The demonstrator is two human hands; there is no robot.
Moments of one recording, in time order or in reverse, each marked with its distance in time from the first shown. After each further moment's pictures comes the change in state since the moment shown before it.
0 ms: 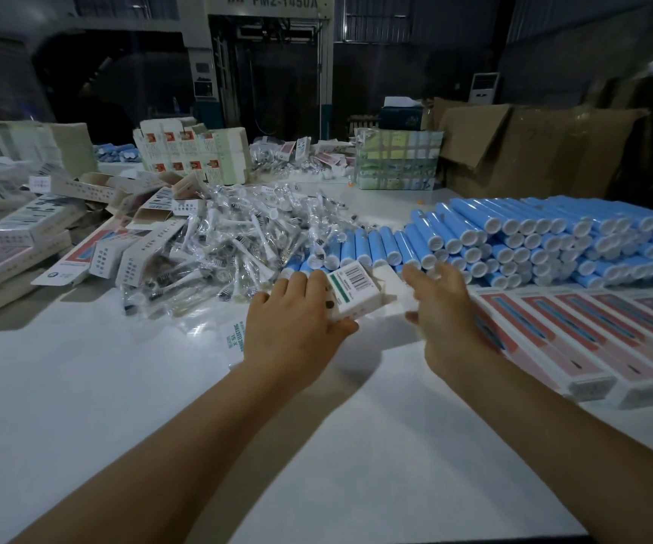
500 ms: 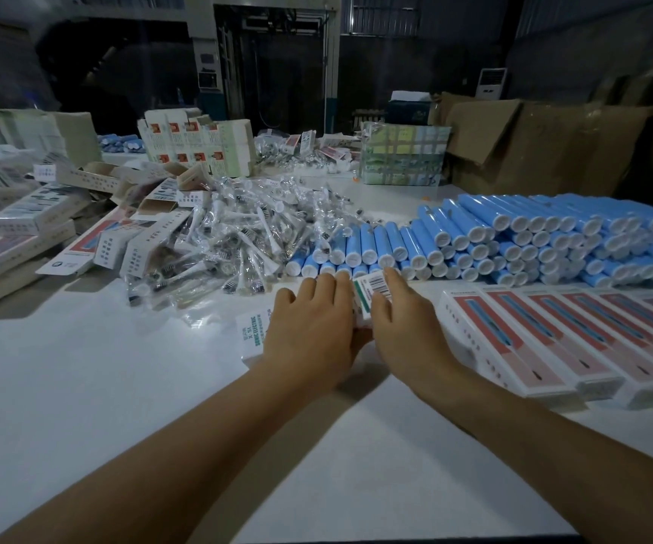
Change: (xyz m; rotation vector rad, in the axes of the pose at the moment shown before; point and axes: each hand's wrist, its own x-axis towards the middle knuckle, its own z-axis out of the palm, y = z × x) left_hand -0.008 0.013 -0.004 0.166 -0.060 0.135; right_hand -0.020 0.027 0.014 -0.682 -0.245 -0.544
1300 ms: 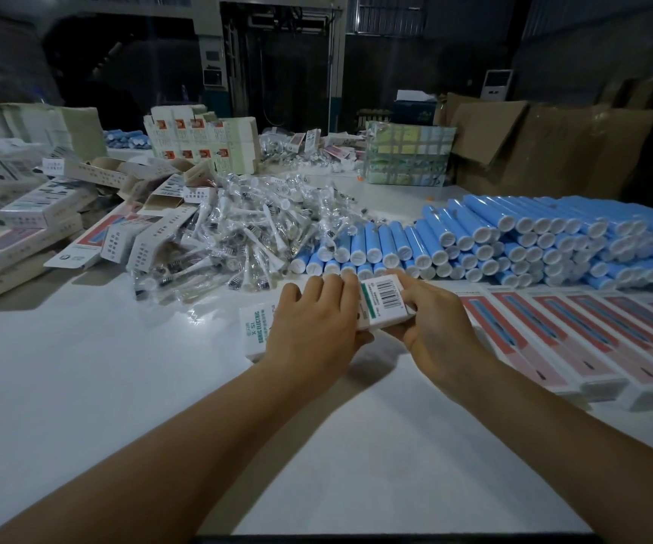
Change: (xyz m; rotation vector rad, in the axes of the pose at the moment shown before) left_hand -0.007 -0.002 -0.005 0.107 0.010 0.050; right_hand 0.004 -0.007 -0.018 0.974 -0.030 0.470
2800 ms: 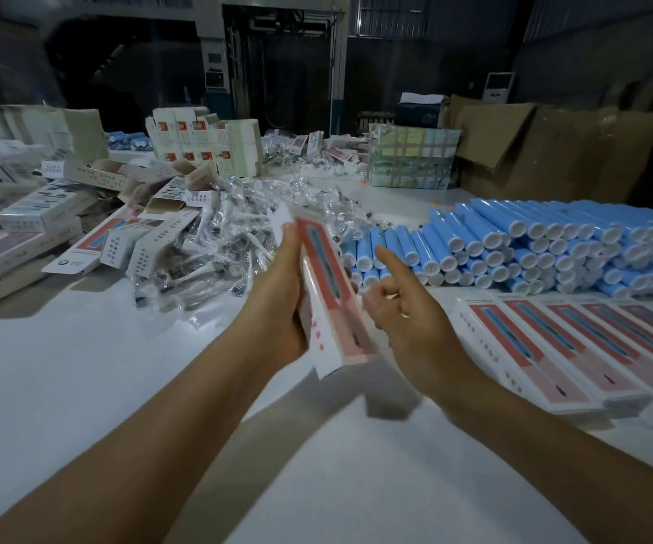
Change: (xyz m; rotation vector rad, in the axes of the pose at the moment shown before) left_hand 0.024 -0.036 -0.033 -2.125 -0.321 -0.798; right_hand -0.010 0.007 0.011 -0.547 -0.268 -0.478
